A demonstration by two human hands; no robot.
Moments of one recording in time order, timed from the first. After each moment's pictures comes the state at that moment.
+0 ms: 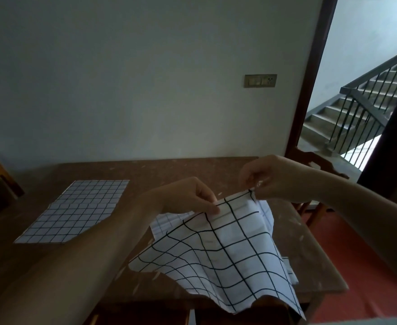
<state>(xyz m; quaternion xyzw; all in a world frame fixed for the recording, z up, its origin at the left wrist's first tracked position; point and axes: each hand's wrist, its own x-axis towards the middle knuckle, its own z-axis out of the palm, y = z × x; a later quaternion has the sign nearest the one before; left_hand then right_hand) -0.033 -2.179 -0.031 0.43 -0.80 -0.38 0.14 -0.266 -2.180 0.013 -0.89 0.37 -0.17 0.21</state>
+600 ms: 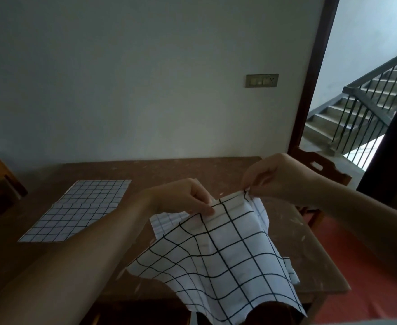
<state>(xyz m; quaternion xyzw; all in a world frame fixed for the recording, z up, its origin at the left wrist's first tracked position) -0.023 -2.172 -0.028 0.44 -0.79 -0.41 0.13 -0.268 -2.171 0.009 -0.88 0.36 -0.25 0.19</state>
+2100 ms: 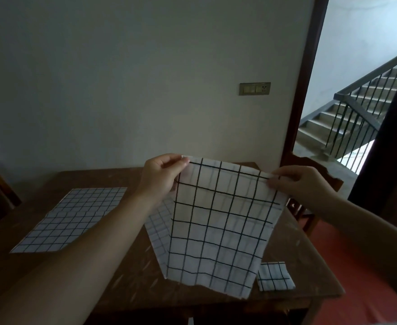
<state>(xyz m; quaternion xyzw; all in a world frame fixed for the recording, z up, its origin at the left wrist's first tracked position) -0.028 -2.184 -0.023 0.51 -0.52 -0.32 0.60 -0.317 -2.188 -0.028 -0.67 0.54 -0.43 0.27</state>
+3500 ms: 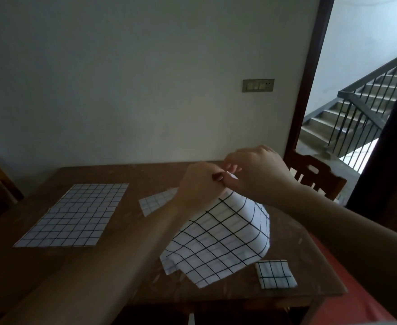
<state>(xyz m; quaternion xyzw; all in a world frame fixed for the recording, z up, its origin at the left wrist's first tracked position) -0.081 -2.177 -0.027 0.50 -0.77 -0.09 0.39 -0.230 -2.180 0.007 -0.86 0.44 -0.25 -0.11</state>
